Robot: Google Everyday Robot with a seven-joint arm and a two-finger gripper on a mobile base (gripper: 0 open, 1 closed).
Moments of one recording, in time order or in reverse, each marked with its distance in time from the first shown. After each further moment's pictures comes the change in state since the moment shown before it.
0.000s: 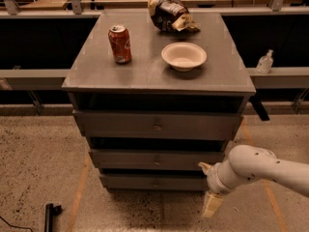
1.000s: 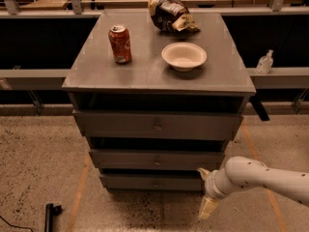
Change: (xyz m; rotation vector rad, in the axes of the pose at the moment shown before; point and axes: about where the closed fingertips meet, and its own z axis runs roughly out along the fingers) arm 0.036 -0.012 0.068 0.020 -0.030 0.026
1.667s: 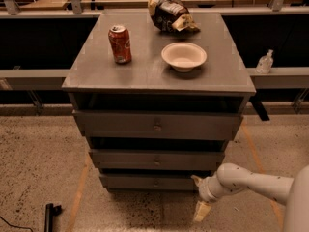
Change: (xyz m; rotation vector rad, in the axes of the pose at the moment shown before) arm 0.032 -0.012 0.095 -0.056 -0.051 -0.022
